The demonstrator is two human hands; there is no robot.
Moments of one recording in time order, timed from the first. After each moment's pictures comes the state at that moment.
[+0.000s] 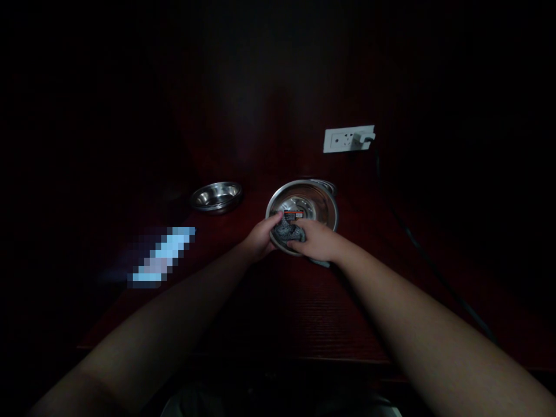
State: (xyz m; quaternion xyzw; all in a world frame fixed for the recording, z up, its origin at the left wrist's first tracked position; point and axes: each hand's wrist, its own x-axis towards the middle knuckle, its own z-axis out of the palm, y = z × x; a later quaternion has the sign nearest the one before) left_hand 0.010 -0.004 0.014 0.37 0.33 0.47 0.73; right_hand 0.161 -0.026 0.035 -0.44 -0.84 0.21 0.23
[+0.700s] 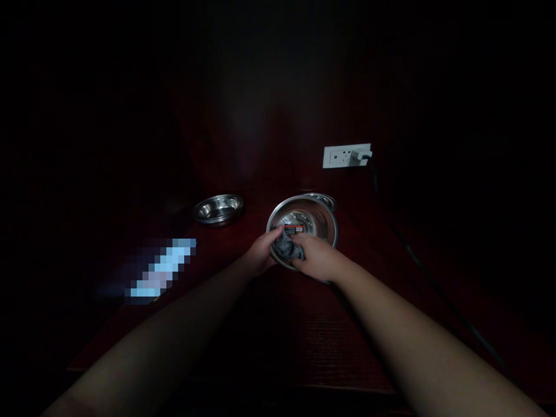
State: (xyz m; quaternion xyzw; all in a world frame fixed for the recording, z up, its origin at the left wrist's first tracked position) left_hand 0.009 -0.004 0.014 0.36 0.34 0.46 0.74; right_hand 0.159 -0.029 0.034 -0.42 -0.87 0.14 0.24
